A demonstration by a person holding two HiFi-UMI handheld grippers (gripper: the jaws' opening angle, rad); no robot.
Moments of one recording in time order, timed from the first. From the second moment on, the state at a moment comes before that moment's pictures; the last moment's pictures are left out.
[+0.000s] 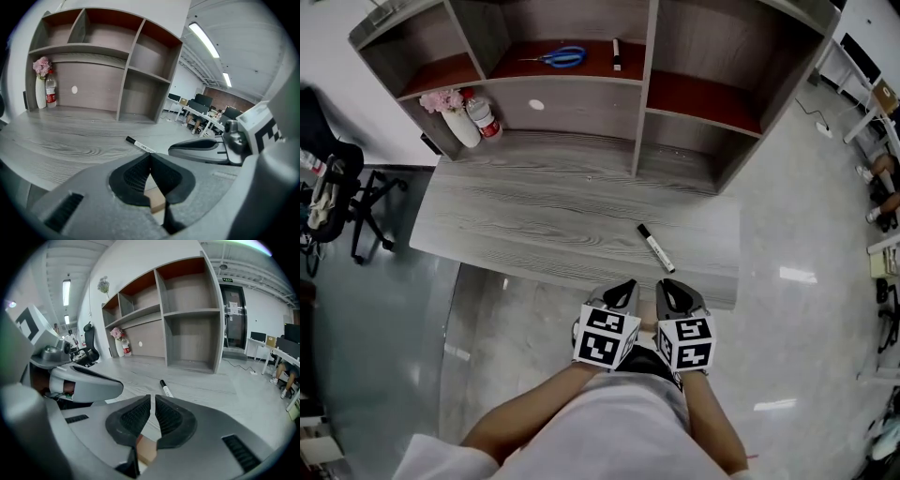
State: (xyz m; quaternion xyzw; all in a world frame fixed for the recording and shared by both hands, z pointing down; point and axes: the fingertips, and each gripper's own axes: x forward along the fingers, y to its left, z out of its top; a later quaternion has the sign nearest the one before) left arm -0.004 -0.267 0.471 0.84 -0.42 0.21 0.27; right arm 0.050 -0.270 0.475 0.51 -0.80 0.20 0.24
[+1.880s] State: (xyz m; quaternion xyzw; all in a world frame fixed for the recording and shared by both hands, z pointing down) left arm -0.025 -0.229 0.511 0.79 -0.47 0.25 0.30; right arm 0.057 -0.279 0.539 0.47 -0.80 0.23 0.29
